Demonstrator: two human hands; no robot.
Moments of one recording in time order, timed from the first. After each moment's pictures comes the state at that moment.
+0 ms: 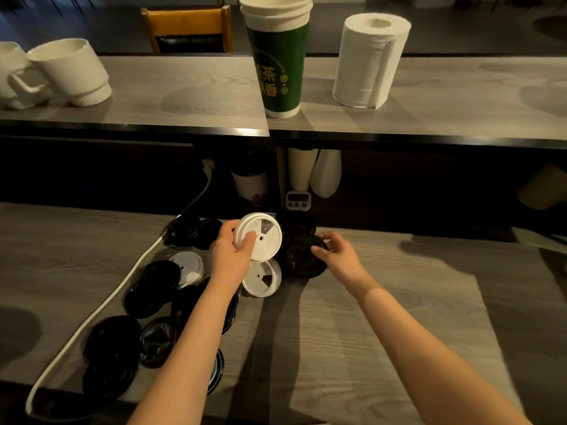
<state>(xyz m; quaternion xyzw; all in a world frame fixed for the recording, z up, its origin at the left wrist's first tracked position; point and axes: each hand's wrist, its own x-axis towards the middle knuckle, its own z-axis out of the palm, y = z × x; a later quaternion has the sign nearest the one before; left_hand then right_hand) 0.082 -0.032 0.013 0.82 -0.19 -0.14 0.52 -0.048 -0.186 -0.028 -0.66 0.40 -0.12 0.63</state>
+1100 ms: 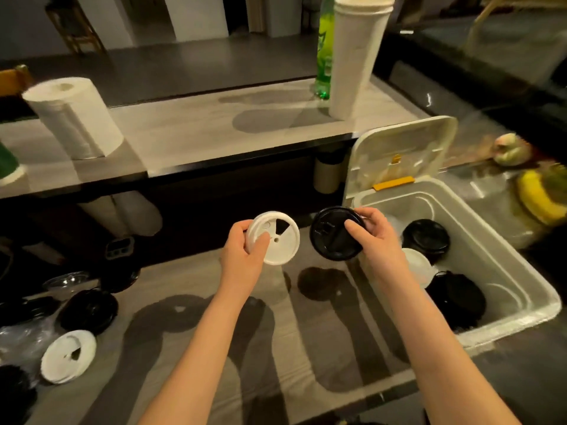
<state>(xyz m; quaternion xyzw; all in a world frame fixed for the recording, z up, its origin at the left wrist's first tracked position) -0.233 -0.265 0.075 0.72 -0.39 -0.22 0.53 -0.419 -0.358 0.091 -0.53 0.45 -0.43 0.58</state>
